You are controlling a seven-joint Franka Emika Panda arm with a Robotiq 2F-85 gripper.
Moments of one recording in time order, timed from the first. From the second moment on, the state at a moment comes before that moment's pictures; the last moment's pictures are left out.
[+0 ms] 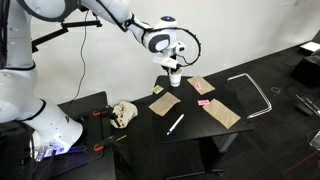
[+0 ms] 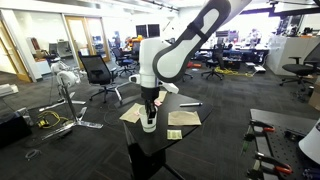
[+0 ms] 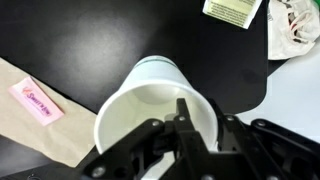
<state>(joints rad) 0.01 0.54 0.19 -1.90 -0.03 2.53 -0.54</state>
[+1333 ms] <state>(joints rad) 0.10 0.27 0.13 -1.91 -0.18 2.28 -0.27</state>
